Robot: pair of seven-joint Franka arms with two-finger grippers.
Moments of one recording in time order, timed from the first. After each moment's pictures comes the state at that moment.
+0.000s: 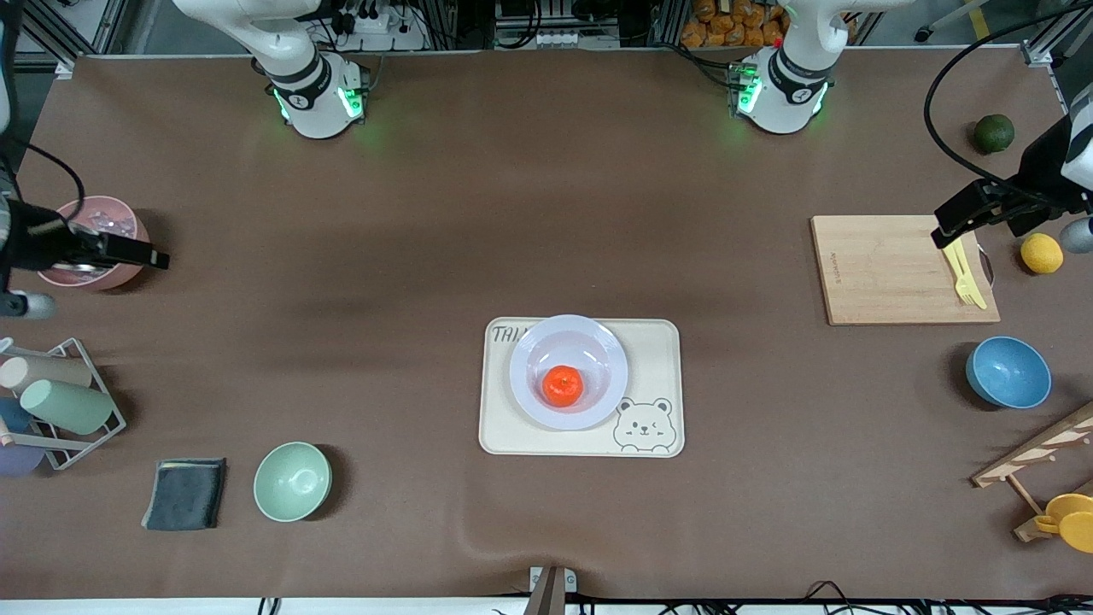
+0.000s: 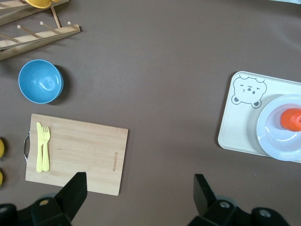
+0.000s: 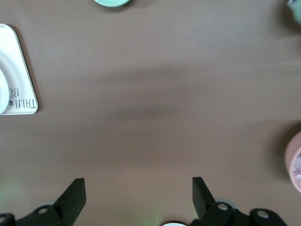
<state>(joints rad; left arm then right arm) -0.01 0.01 -0.06 -1.52 0.00 1.60 -0.24 0.07 0.12 -0.22 -1.57 0.19 1.48 -0.08</state>
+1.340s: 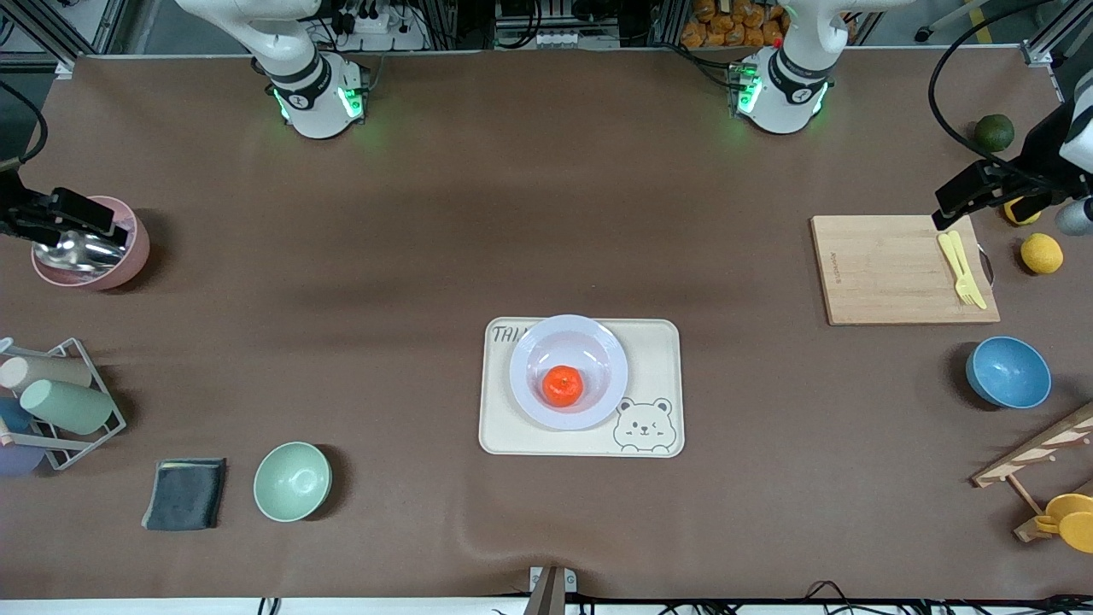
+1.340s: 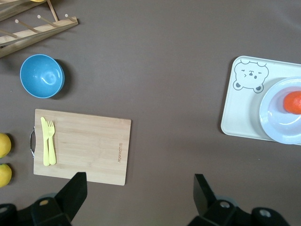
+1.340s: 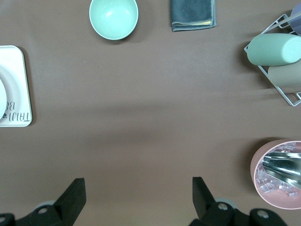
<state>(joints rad) -0.01 -0.01 -0.06 -1.51 0.00 1.54 -0.19 -0.03 0.02 -0.10 -1.58 0.09 1.55 -0.08</state>
